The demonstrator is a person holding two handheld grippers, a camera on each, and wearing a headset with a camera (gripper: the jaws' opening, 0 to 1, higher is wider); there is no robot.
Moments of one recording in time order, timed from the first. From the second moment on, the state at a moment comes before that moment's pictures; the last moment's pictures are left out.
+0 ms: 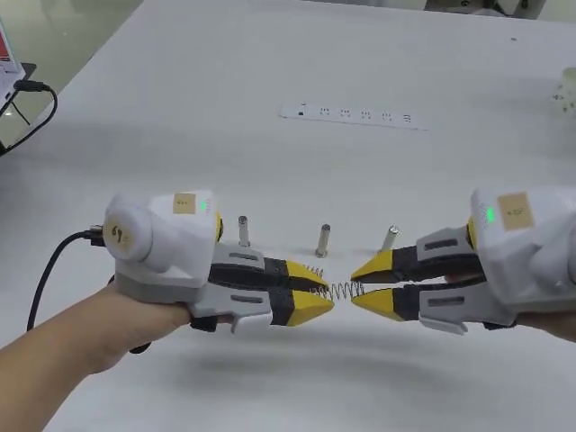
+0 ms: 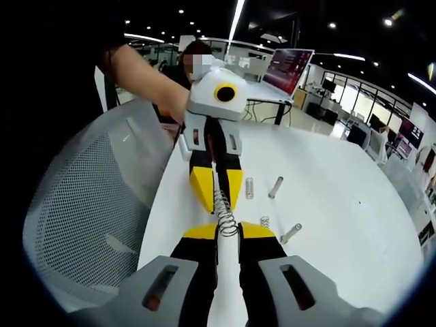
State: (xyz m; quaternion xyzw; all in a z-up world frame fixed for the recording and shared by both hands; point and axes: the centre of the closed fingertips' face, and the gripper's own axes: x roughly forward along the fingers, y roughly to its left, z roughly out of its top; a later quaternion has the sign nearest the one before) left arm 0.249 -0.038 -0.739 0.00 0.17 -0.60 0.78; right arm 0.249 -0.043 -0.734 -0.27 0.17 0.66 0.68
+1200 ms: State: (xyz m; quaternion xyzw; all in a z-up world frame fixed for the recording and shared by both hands) left arm 0.244 -0.048 -0.741 0.03 0.15 -0.61 0.78; right arm 0.236 -0.008 -0.695 -0.25 0.09 0.68 0.68
